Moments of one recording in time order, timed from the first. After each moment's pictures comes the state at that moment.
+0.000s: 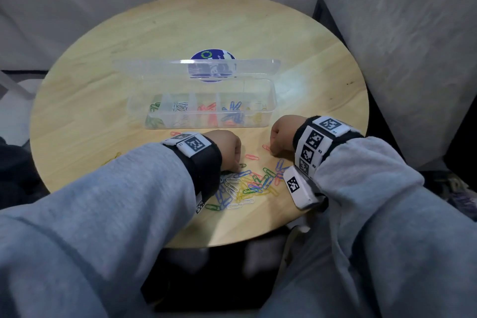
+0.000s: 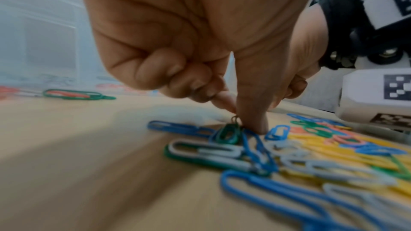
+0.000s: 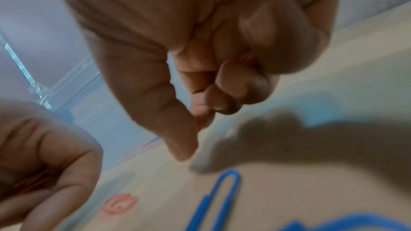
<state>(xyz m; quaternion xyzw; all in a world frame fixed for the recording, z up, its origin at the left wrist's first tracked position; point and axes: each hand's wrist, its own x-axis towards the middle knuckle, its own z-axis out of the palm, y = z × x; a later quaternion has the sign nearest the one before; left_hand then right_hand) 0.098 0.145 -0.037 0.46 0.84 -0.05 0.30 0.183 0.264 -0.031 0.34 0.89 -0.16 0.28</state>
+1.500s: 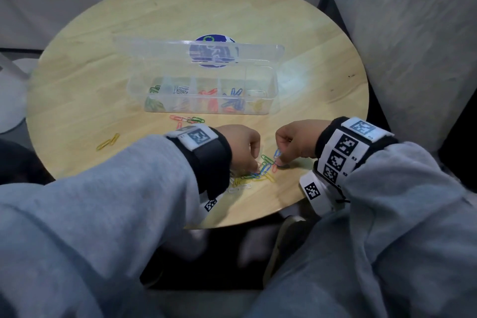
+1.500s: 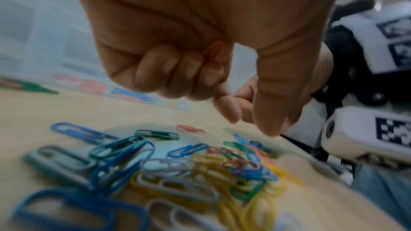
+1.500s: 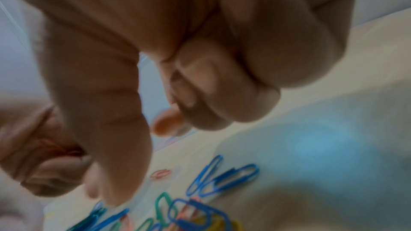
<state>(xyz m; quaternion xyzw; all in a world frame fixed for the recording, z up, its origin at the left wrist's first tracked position) 0.128 0.137 -0.026 0.47 0.82 0.03 0.33 0.223 0.259 -0.017 0.28 0.87 -0.26 0.30</state>
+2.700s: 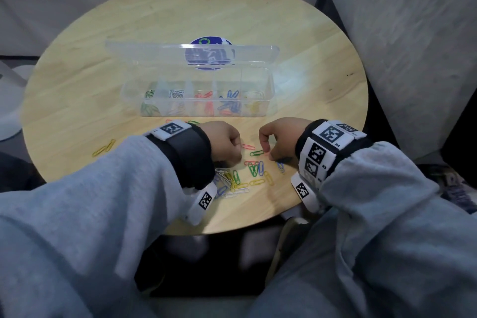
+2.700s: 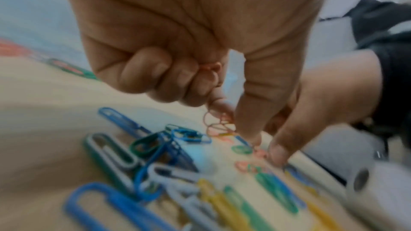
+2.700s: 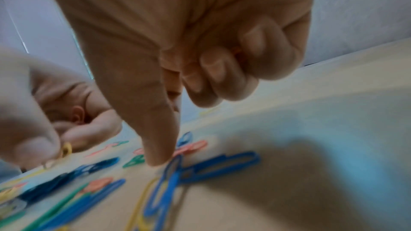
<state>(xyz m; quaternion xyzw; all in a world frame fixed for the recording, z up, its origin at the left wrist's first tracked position) 0.103 0.135 -0.034 0.41 0.83 0.08 0.38 0.204 0.257 -0.039 0.25 0.91 -0.20 0.25</state>
